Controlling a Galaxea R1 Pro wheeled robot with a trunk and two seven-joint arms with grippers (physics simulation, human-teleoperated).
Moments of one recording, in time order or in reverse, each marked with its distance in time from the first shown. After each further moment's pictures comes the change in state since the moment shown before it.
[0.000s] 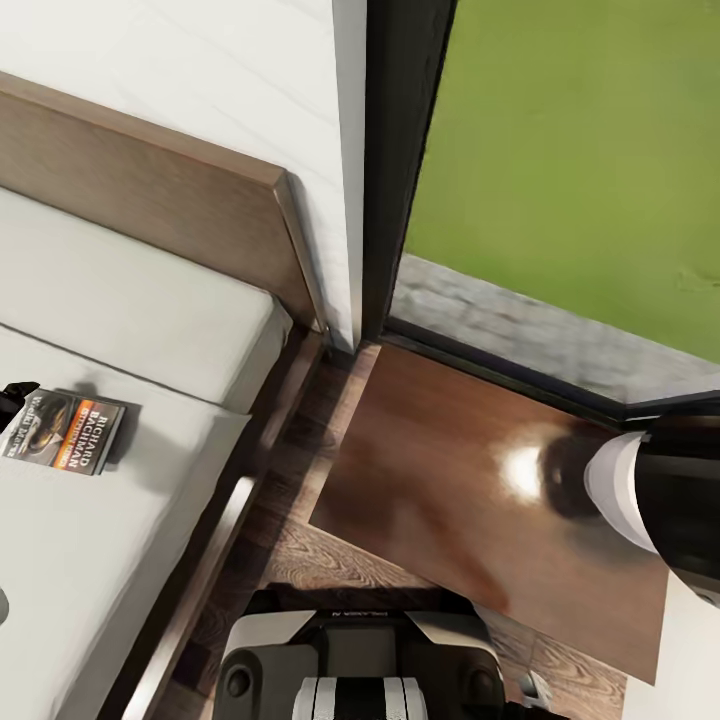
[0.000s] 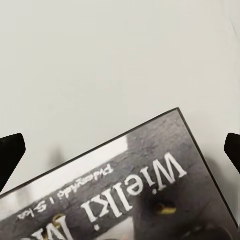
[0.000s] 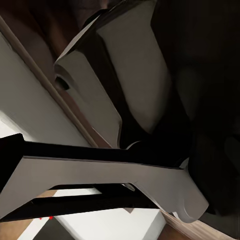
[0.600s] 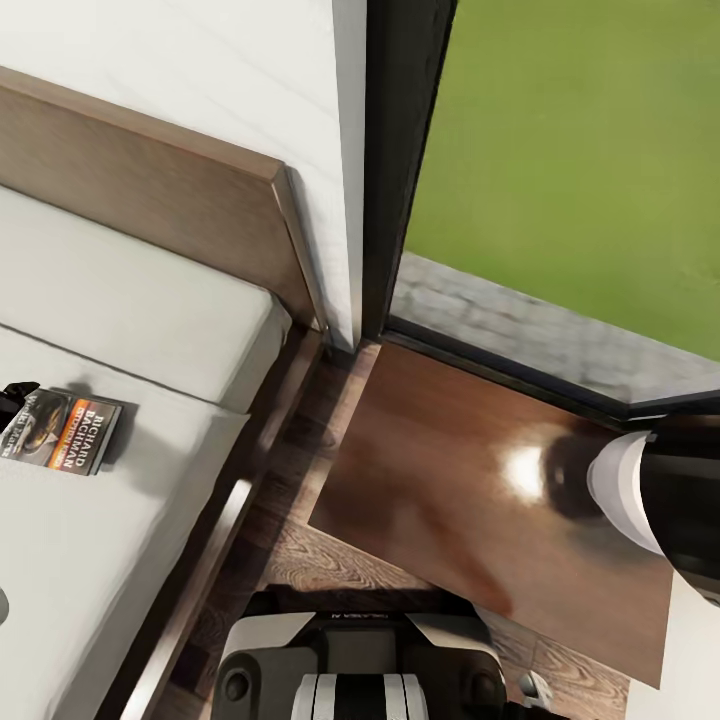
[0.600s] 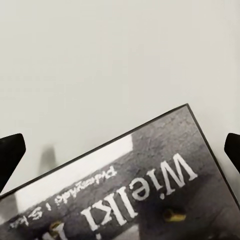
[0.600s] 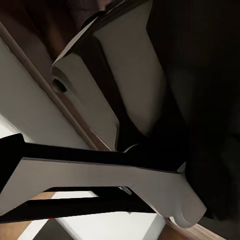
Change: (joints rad) left arm 0.000 0.000 0.000 0.000 0.000 0.000 0.000; right arm 0.000 0.000 0.000 0.000 0.000 0.000 0.000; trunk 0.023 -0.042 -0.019
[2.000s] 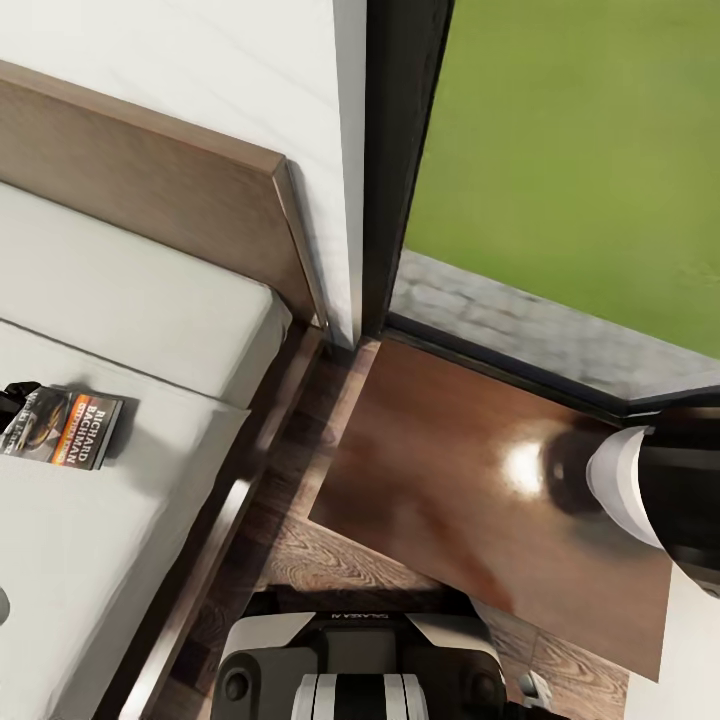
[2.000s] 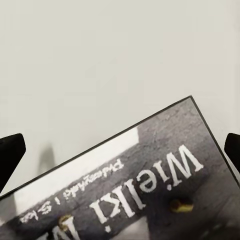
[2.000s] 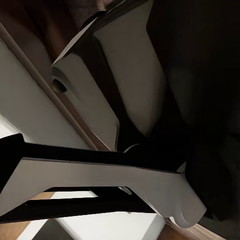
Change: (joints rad) left arm 0.000 -0.002 0.000 0.000 0.003 -0.001 0.000; right arm 0.000 0.000 0.000 0.000 0.000 0.000 0.000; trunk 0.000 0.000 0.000
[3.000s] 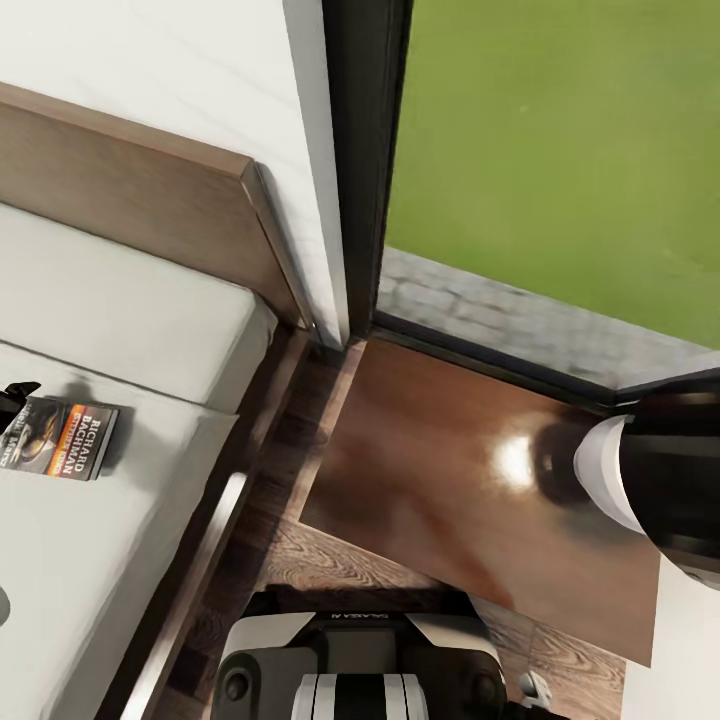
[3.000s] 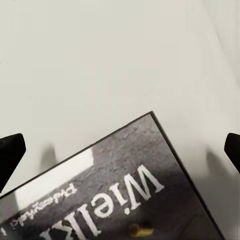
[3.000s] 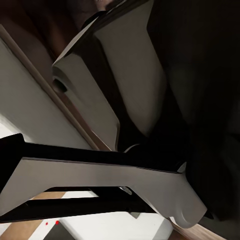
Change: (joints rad) left arm 0.000 -0.001 0.000 0.000 -0.003 0.000 0.000; right arm 0.000 0.000 0.000 0.000 0.000 0.000 0.002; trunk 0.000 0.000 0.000
